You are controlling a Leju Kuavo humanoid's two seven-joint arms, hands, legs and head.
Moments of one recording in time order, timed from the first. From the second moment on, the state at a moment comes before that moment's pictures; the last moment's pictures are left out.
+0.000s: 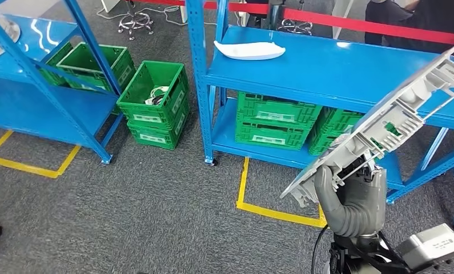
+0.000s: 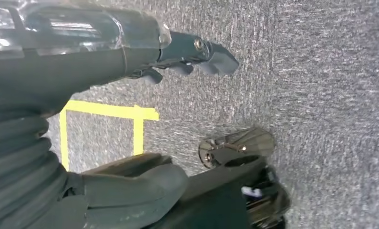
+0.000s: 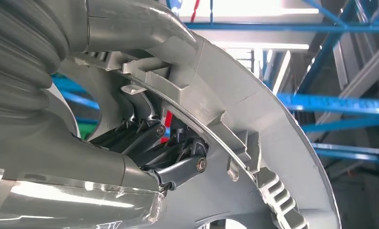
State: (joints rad) left arm -0.13 -0.01 -1.09 -0.23 0.87 0.31 -0.08; right arm -0.02 -0.31 0.52 -2.22 0.03 -0.48 -0.15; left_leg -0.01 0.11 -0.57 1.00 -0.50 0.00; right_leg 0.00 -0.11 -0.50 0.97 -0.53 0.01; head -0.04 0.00
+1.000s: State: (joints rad) left arm -0.13 -0.02 -1.09 -0.23 0.87 0.31 -0.09; right arm -0.02 -0.31 0.52 -2.23 0.05 -0.48 -0.15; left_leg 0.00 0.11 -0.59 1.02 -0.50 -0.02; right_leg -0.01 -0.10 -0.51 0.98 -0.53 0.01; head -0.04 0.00
